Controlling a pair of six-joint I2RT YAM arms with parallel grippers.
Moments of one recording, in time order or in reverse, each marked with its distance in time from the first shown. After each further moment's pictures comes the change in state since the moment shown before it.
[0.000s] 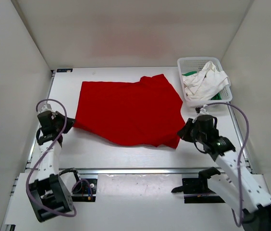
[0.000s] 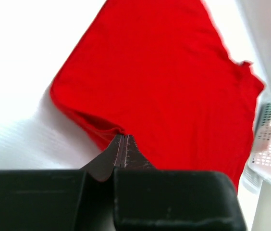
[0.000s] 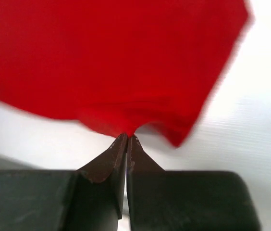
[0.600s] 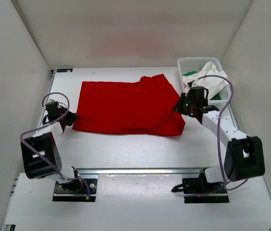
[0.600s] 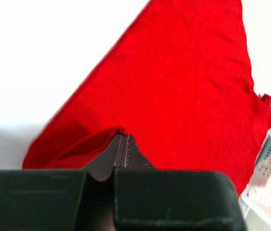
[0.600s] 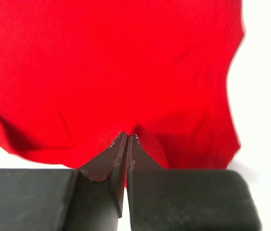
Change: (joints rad) left arm -0.071 0.494 0.110 0.229 -0.093 -0.148; right arm -0.219 0.688 0.283 0.334 -0.134 -0.136
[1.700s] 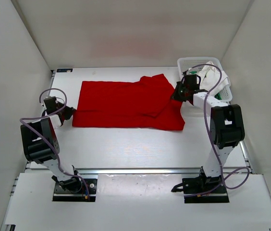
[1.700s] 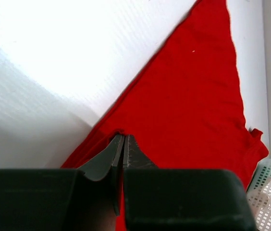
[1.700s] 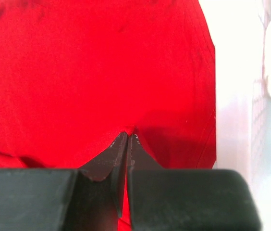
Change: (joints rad) left arm 0.032 0.241 0.129 0.137 -0.020 -0.051; right arm -0.055 0.480 0.354 0.079 0.011 -0.043
